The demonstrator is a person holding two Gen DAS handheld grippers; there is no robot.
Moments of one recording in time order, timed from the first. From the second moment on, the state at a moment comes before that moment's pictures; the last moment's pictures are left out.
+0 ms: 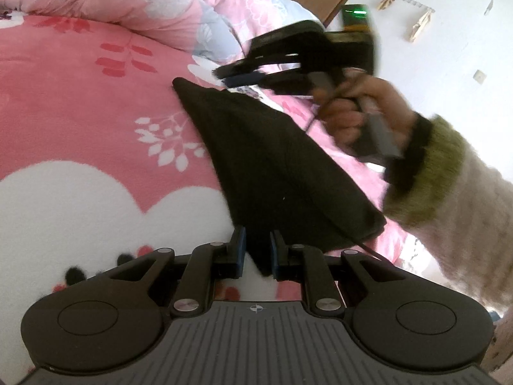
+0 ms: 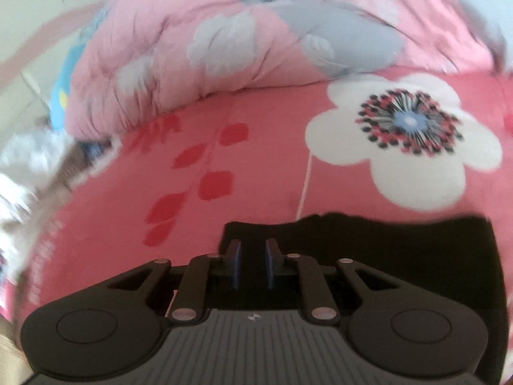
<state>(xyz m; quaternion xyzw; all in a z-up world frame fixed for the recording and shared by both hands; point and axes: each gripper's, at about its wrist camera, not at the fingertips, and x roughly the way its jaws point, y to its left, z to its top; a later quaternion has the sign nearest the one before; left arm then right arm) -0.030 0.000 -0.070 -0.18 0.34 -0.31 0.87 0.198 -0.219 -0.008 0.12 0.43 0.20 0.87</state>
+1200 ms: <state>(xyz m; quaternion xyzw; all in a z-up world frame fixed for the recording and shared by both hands) -0.048 0.031 -0.029 -0.16 0.34 -0.21 0.91 -0.049 -0.202 -0.027 -0.10 0.28 0.32 0.90</state>
